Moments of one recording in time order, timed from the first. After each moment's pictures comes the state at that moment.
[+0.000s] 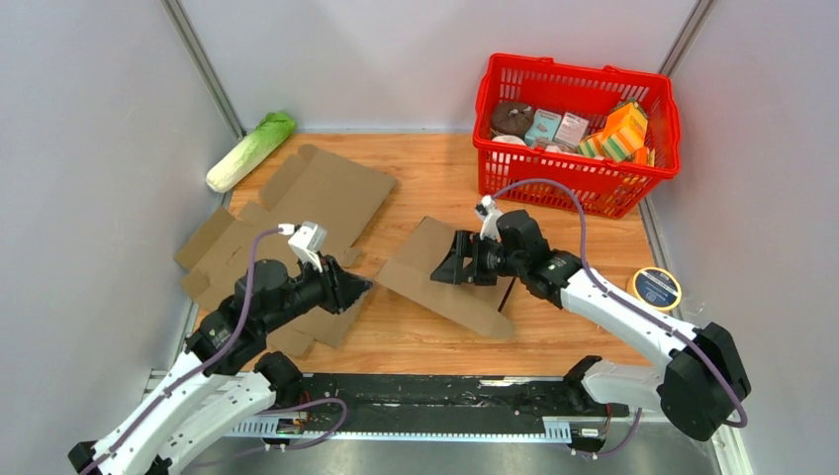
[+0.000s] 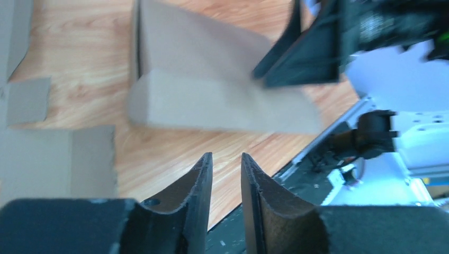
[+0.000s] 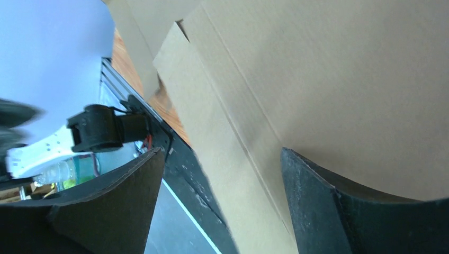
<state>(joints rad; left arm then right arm) -0.72 0.45 0.64 -0.52 0.07 -0.53 0.66 1.17 0.82 -0.22 -0.39 0.72</state>
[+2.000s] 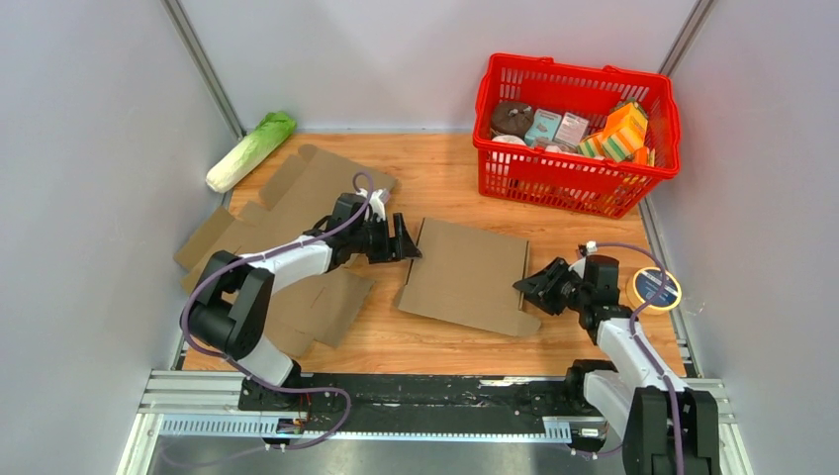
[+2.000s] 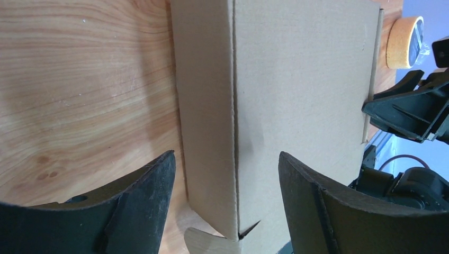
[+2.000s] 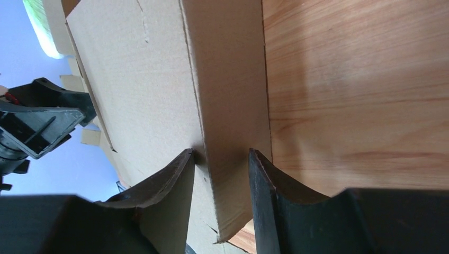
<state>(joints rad) -0.45 1.56 0.82 0.01 0.46 -0.57 -0.02 0.93 0.27 -0.10 -0.51 0.79</state>
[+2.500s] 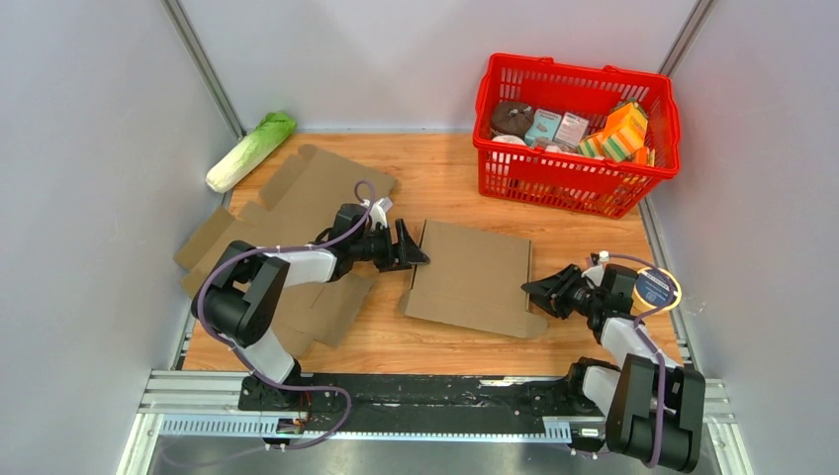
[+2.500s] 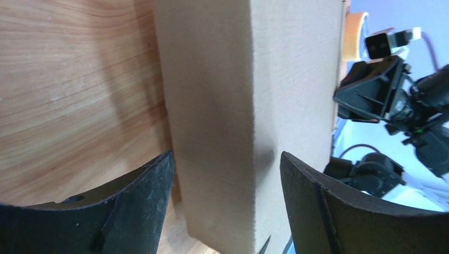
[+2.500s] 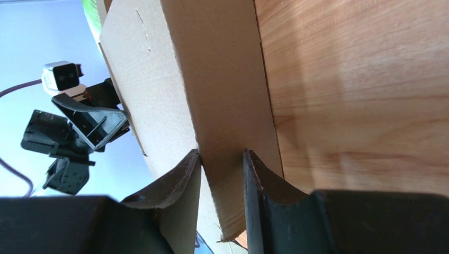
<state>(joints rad) -0.45 1.64 0.72 0.27 0.60 -0.70 -0.26 1.03 0.19 0.05 -0.80 0.81</state>
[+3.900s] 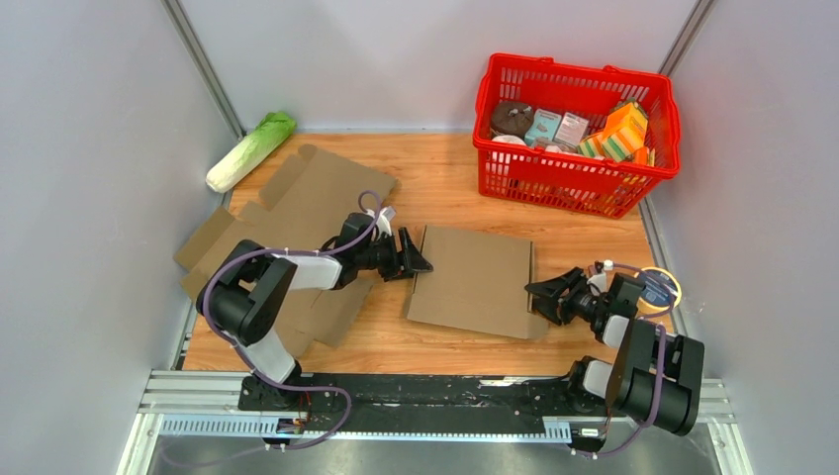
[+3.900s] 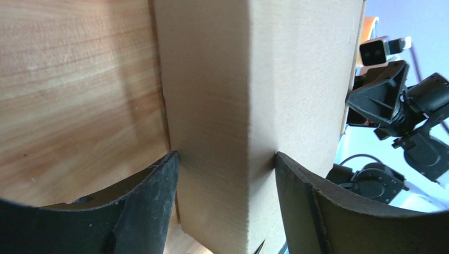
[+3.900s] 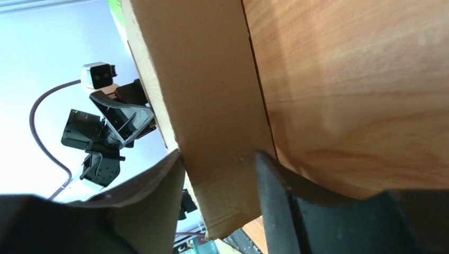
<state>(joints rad) -0.51 1.69 0.66 0.41 0.56 -0.83 -0.41 1.24 0.14 0.27 -1.02 0.82</state>
